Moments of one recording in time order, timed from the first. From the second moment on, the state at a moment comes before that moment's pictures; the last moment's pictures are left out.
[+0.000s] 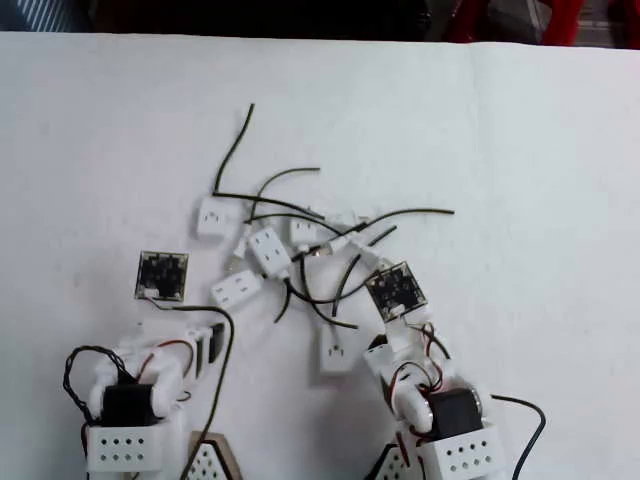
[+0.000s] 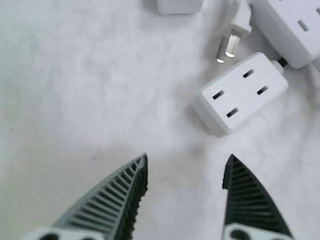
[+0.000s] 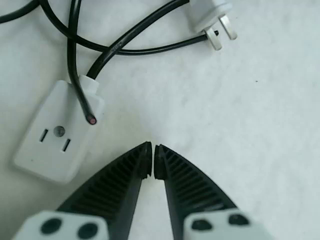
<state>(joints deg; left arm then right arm) -7.2 -101.4 97.2 71.3 -4.6 -16.0 -102.5 96.6 72.2 13.3</state>
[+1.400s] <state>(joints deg) -20.5 -101.4 96.6 65.9 -14.6 -3.8 -77.0 63.1 59.8 26.4</state>
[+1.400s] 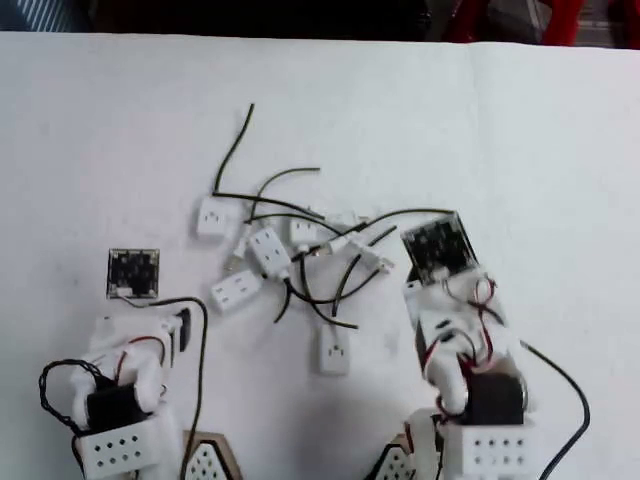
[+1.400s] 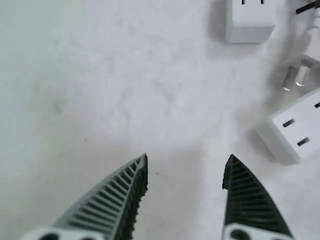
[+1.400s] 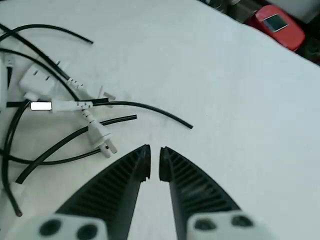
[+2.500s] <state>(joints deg) -20.5 -101.4 96.8 65.4 -14.6 -15.8 30.1 -14.5 91.1 35.0</state>
